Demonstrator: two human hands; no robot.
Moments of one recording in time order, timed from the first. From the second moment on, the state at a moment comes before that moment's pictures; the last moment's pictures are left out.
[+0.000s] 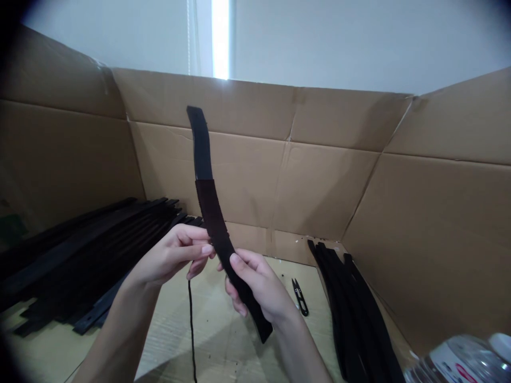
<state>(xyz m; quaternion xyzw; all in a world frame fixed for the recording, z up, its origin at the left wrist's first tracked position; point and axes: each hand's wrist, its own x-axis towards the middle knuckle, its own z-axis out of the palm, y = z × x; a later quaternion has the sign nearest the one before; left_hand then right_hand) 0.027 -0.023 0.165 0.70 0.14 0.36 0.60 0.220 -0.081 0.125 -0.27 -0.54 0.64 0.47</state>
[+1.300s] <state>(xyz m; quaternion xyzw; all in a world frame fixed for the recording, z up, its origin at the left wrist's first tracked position) 0.034 -0.030 0.172 0.72 0.22 0.42 0.52 0.202 -0.081 0.128 -0.40 -0.60 0.43 0.55</state>
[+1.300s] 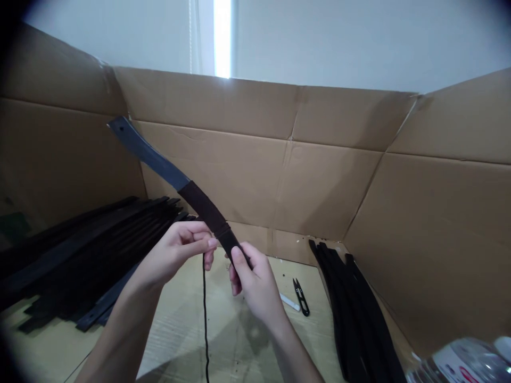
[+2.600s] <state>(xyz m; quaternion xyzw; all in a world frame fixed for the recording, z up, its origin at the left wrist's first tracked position) 0.033 -0.028 0.167 0.75 0.22 0.37 0.50 0.210 -0.078 0.123 -0.44 -0.59 0.42 0.53</state>
